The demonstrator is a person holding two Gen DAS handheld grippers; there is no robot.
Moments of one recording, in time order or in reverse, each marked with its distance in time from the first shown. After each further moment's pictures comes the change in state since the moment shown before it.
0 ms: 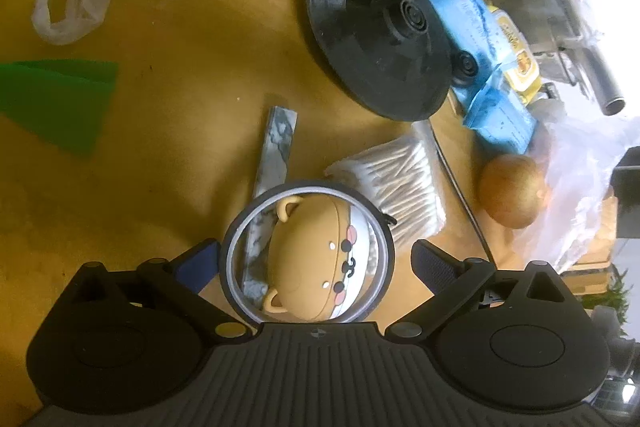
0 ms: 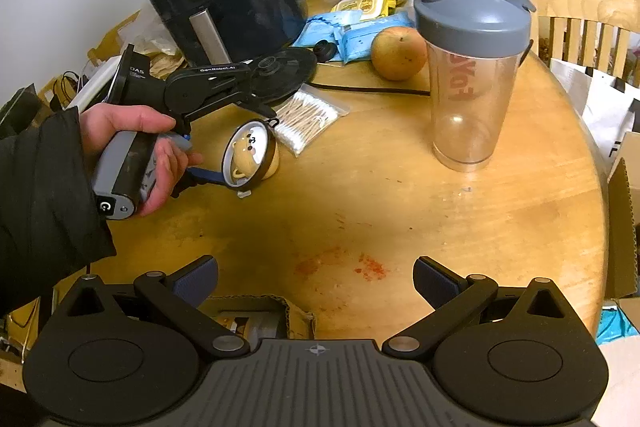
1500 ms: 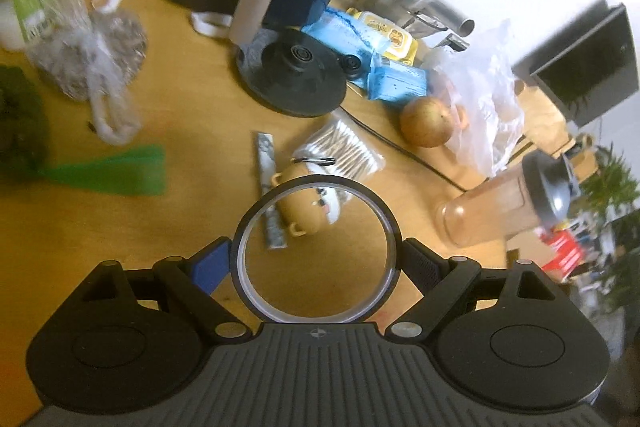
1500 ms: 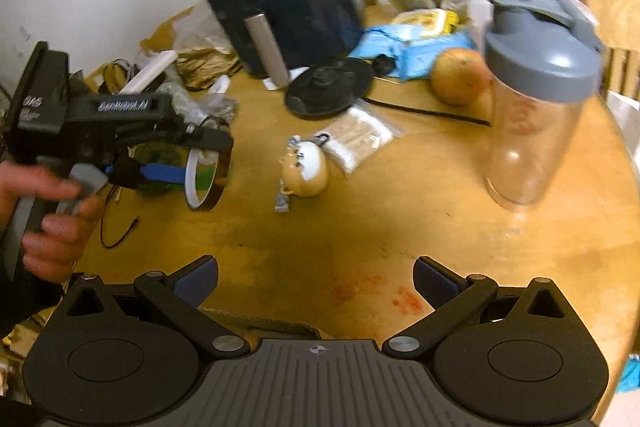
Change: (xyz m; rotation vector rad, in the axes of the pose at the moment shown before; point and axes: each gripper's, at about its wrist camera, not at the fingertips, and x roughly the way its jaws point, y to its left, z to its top) left arm -0.123 0.001 -0.069 0.411 -0.220 -0.015; right arm 0.012 0.009 0.023 -0.143 0.001 0.161
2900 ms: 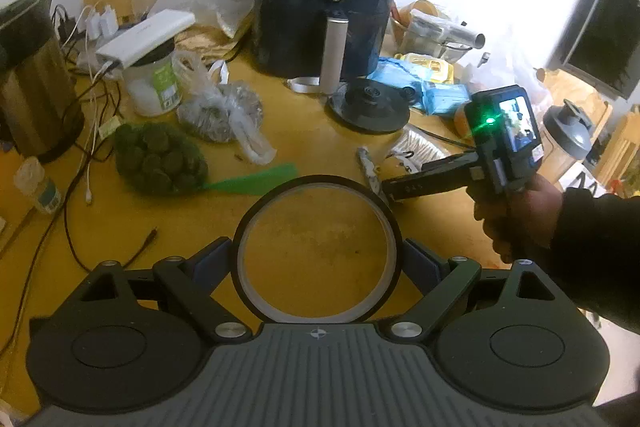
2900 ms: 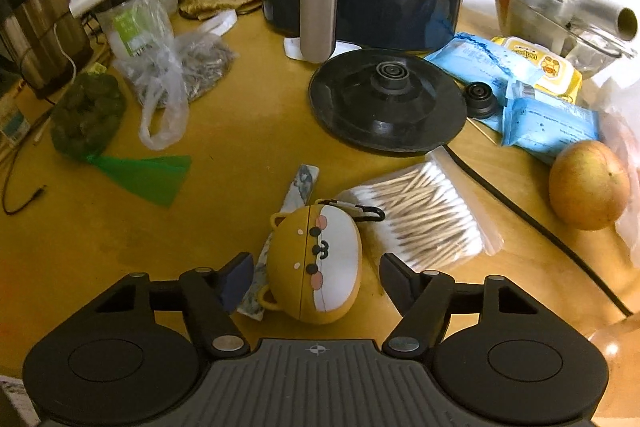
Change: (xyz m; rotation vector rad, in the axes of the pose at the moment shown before) left arm -0.115 0.009 -0.091 0.102 -0.236 0.315; right arm 0.192 0.054 0.072 -0.365 0.109 -0.142
